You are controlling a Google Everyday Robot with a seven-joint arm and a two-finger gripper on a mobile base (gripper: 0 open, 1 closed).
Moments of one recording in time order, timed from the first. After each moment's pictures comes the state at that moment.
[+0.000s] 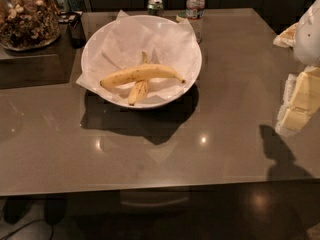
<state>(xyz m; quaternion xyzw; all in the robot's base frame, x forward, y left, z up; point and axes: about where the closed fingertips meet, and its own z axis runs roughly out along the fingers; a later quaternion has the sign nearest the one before) 0.438 -0.217 0.976 -0.60 0.78 -0.03 0.16</state>
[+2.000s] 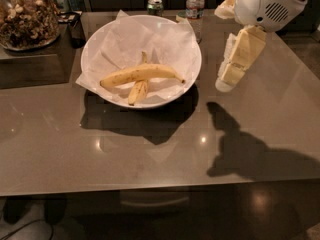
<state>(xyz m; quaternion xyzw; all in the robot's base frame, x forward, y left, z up) 0.512 -0.121 1.004 -0.65 0.71 0.06 0.26</state>
